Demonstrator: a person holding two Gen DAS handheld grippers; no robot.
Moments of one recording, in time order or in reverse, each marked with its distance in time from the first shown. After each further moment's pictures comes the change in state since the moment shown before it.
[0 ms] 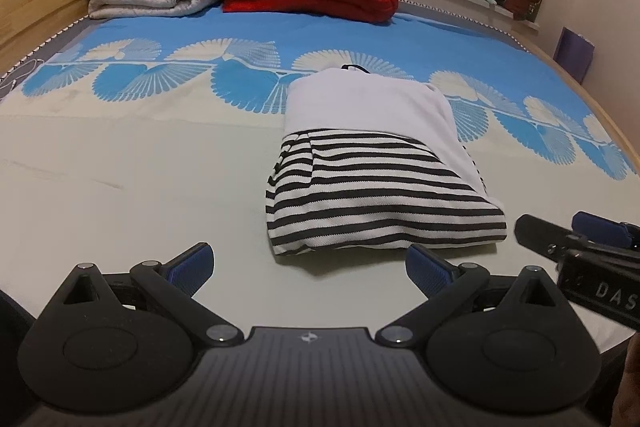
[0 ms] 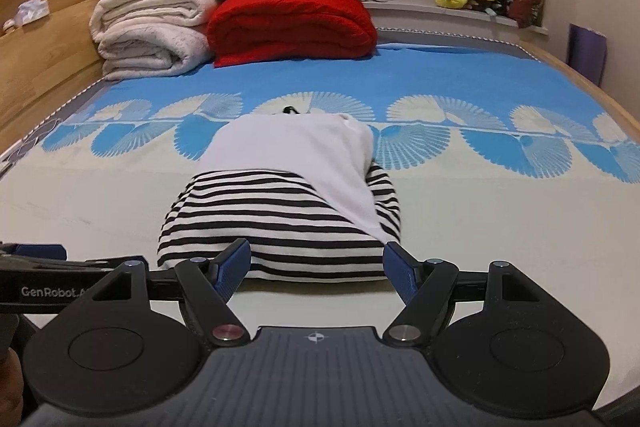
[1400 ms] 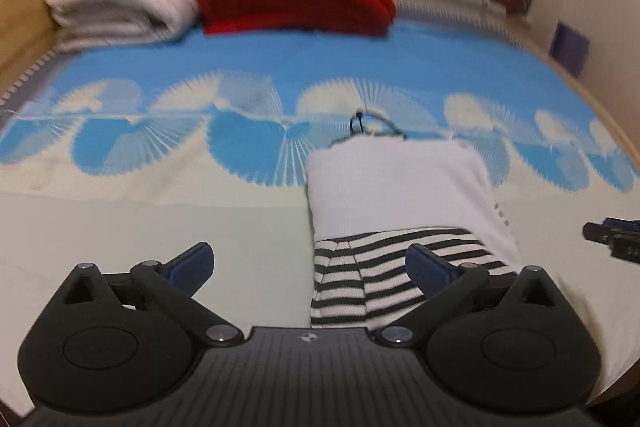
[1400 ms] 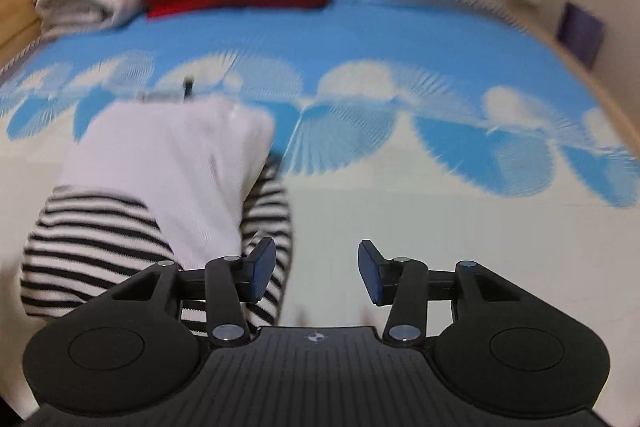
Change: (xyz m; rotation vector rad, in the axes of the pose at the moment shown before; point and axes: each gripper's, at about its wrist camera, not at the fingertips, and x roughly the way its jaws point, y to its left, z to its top) left arm 0.039 0.046 0.109 0.083 -0.012 -0.032; right arm 0.086 -0.109 0.072 0.023 0.119 -0.116
